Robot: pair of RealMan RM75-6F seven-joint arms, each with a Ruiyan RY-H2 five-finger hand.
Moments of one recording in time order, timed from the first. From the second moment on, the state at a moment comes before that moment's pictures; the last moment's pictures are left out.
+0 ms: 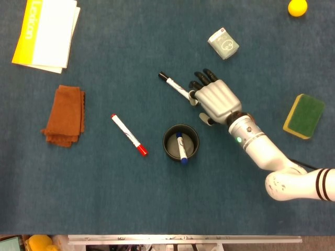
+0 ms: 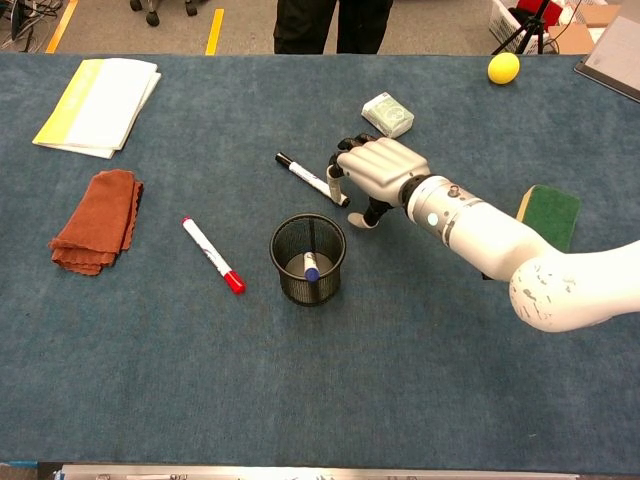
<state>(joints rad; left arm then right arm) -0.05 -1.02 -0.02 -1.73 1.49 1.51 0.18 0.87 -1.77 0.13 -1.35 -0.94 0.86 -0.61</state>
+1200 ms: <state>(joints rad) -0.03 -1.01 -0.01 -1.71 1.50 1.52 0.15 0.89 -1.81 0.17 -1.31 -0.83 0.96 -0.72</state>
